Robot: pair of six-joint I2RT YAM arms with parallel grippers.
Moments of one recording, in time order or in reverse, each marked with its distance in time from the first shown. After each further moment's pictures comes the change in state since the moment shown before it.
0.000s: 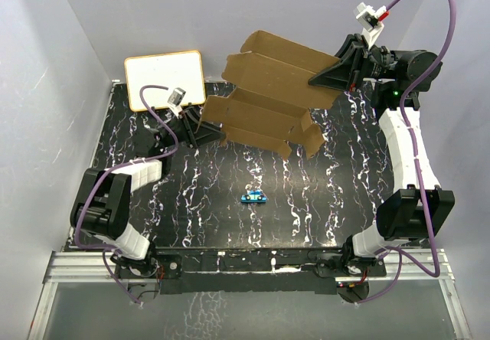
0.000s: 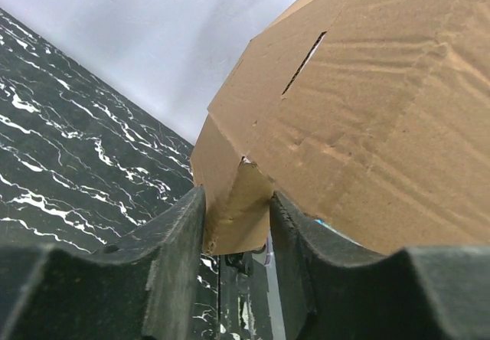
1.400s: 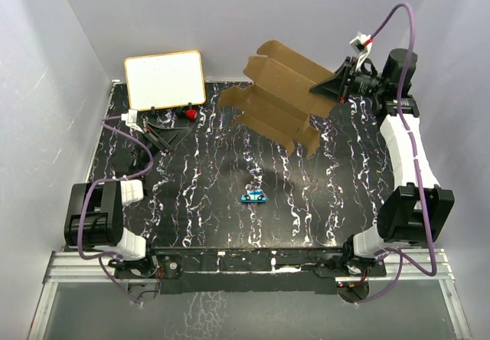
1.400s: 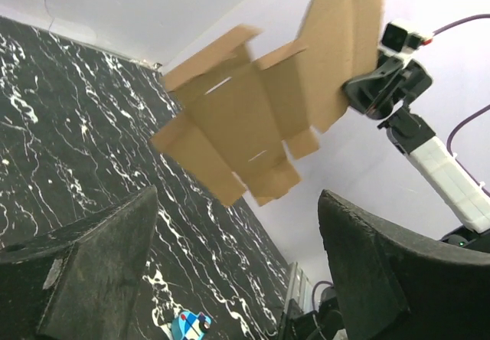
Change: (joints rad) left arm 0.291 -0.068 -0.298 -0.009 -0.267 0.078; right arm -0.059 -0.013 -0.113 -0.890 0.254 -0.917
